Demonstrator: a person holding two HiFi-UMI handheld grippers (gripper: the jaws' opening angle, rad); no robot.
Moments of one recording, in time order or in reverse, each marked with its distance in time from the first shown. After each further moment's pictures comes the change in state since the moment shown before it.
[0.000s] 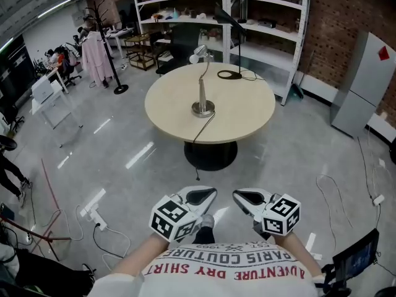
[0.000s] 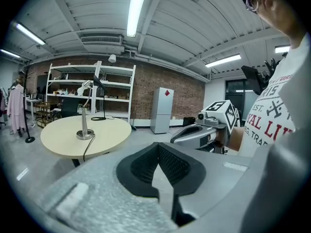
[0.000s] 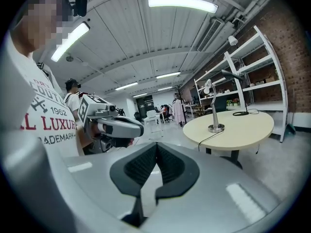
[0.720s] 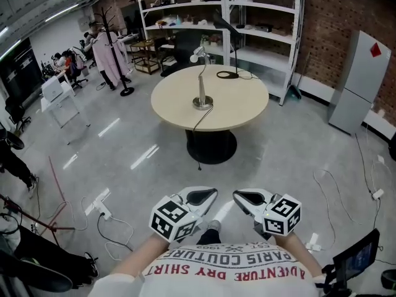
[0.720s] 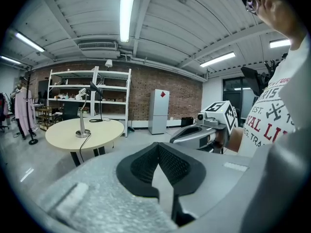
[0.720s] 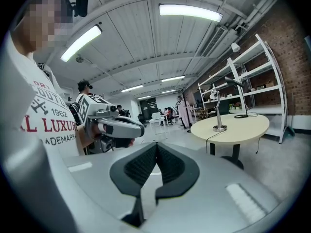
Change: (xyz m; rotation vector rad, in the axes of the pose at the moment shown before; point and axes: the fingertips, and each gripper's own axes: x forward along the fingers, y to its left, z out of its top) left arm -0.059 -0.125 -0.003 0.032 -0.019 0.015; right arm -0.092 0.099 -0.015 -0.034 -0.035 0.019
